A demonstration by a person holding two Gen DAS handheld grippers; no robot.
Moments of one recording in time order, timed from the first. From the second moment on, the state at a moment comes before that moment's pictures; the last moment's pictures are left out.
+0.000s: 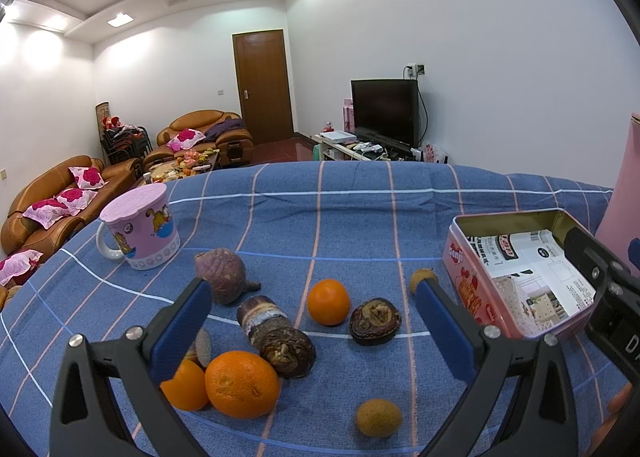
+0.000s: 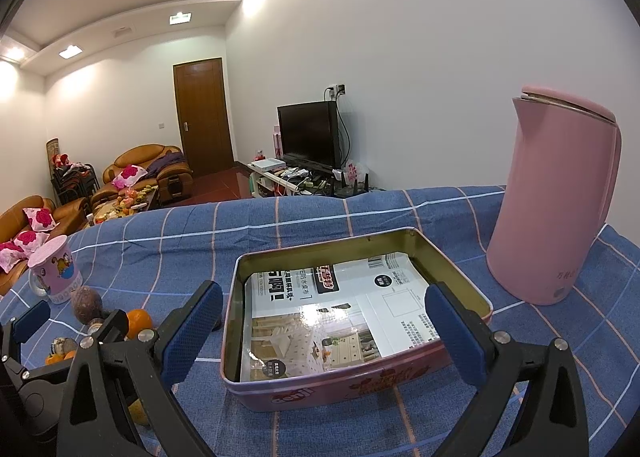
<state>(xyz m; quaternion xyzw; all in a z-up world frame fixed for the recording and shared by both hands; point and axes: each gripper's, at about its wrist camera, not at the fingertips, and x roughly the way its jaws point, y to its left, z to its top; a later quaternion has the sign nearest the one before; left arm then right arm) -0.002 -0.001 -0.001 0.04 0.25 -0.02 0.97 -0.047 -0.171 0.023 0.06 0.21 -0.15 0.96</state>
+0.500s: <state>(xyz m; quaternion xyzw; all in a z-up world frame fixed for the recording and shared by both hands) -0.002 -0.001 -0.001 0.04 0.25 -0.02 0.97 -0.047 -0.170 0.022 0.06 0.21 -0.15 0.96</state>
